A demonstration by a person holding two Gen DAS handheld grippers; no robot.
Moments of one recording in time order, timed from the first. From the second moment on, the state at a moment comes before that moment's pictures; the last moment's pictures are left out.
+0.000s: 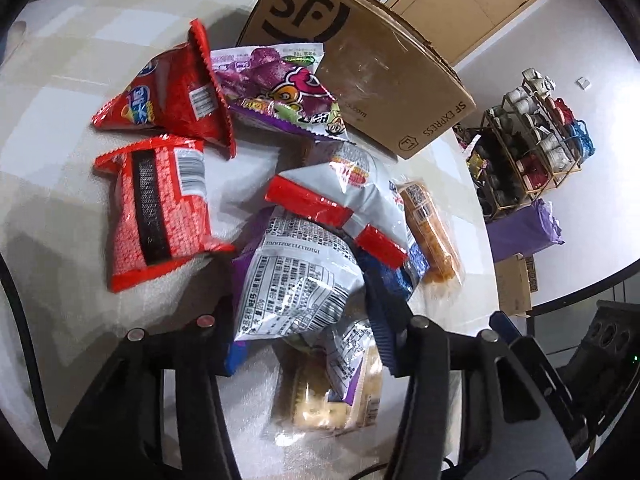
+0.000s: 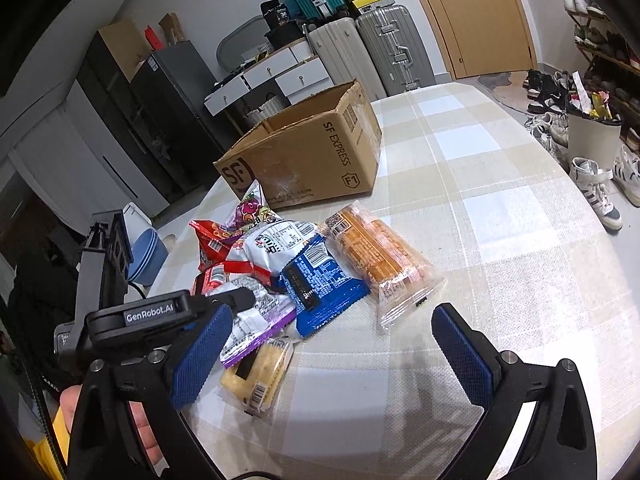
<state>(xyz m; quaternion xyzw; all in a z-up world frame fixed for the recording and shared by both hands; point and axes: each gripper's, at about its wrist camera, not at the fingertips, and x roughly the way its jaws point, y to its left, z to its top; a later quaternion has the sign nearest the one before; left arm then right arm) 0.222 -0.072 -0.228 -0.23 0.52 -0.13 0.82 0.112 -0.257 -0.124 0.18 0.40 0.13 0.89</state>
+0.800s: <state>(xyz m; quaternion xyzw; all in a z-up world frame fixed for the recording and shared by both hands) 0.195 -0.020 -0.223 -0.26 0.49 -0.17 0.81 0.169 -0.260 -0.128 0.13 0.44 0.09 0.88</state>
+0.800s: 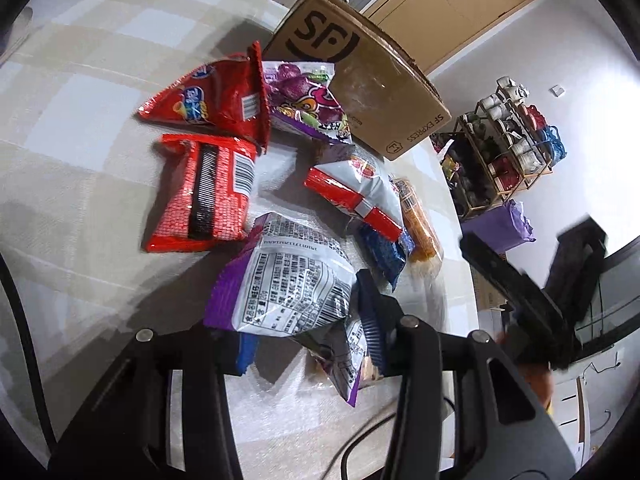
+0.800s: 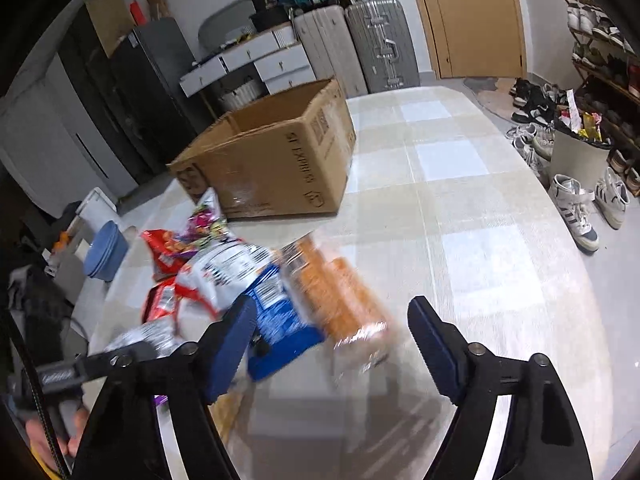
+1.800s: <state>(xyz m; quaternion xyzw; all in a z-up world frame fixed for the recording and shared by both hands) 0.160 0.011 -0.198 -0.24 0.47 -0.17 0.83 0.182 -0.248 -0.133 0.08 0.47 0.11 0.87</state>
